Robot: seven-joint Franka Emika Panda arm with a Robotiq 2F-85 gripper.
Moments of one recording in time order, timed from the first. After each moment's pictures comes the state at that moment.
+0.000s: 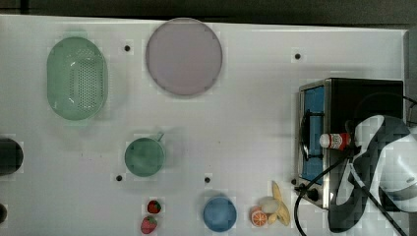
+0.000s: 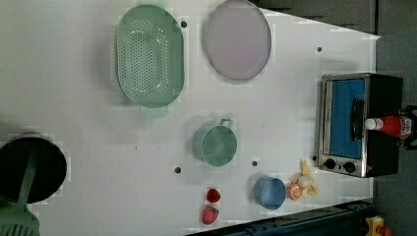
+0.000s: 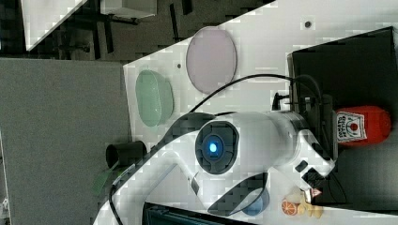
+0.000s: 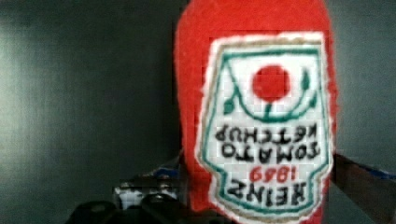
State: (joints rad) arm -0.13 0.40 -0.65 -1.89 0.21 0.64 0.03
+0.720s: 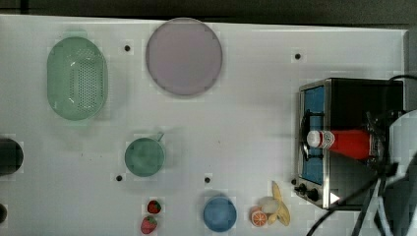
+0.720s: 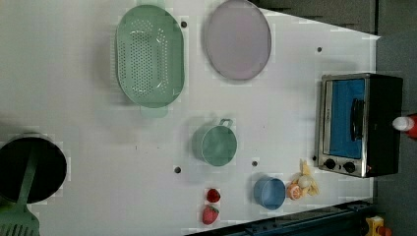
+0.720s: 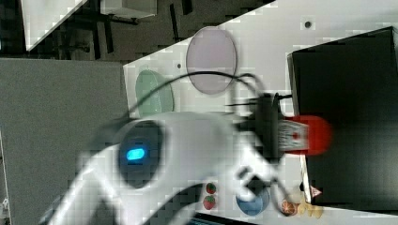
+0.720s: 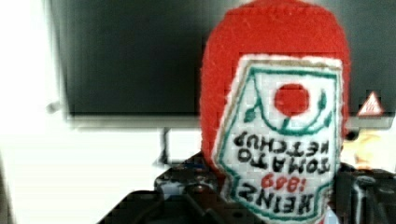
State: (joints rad) arm -0.07 0.19 -0.64 -1.72 0.21 0.22 0.03
